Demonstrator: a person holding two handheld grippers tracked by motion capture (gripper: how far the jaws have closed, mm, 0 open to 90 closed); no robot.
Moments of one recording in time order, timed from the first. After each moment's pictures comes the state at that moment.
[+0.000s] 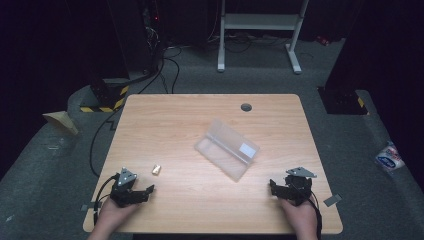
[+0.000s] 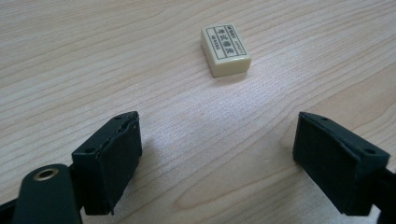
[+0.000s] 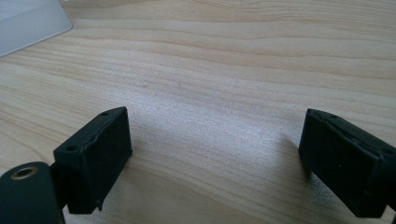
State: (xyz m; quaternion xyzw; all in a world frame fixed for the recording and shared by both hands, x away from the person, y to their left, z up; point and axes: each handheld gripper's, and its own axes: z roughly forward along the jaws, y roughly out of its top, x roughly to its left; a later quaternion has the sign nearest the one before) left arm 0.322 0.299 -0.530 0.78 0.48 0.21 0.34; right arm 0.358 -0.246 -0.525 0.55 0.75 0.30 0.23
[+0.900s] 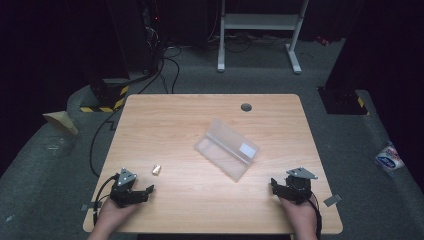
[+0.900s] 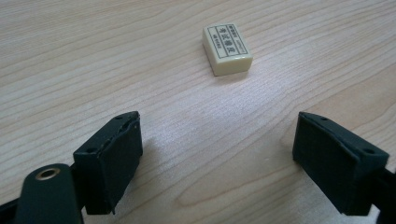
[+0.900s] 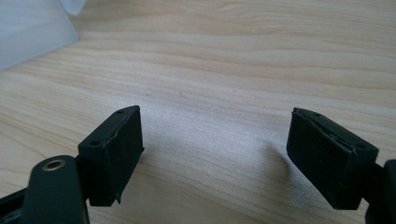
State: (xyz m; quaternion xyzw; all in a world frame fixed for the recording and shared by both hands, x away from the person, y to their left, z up) left arm 0.320 0.300 -0.529 0.78 0.48 0.22 0.34; right arm 0.353 -0.245 -0.521 0.54 0.74 0.32 0.24
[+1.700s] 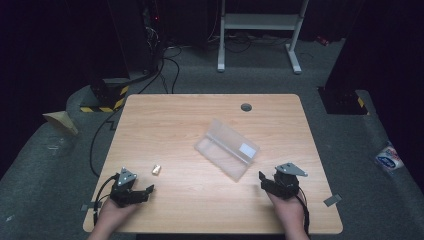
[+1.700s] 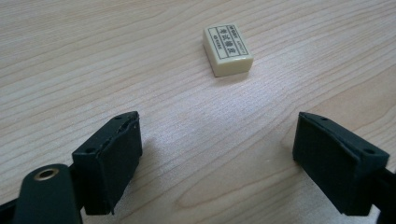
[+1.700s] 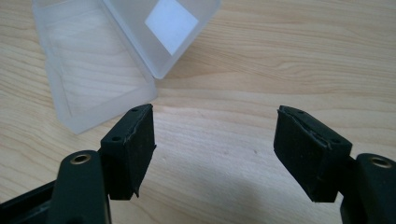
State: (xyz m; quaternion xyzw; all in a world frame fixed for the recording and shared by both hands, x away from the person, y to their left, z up) left arm 0.321 0.300 -0.530 0.78 0.49 0.21 0.34; right arm 0.355 -0.204 -0.499 0.52 0.73 0.37 0.24
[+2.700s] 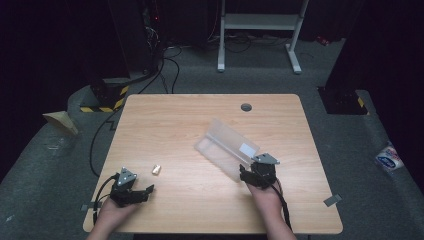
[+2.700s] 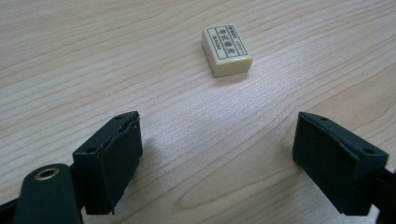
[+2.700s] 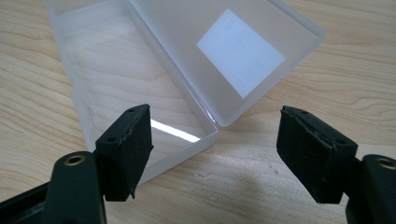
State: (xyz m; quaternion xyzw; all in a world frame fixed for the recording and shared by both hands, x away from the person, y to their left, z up) left arm 0.321 0.300 -0.530 0.78 0.48 0.21 0.34; right arm 0.386 -0.143 -0.502 0.51 0.75 0.35 0.24
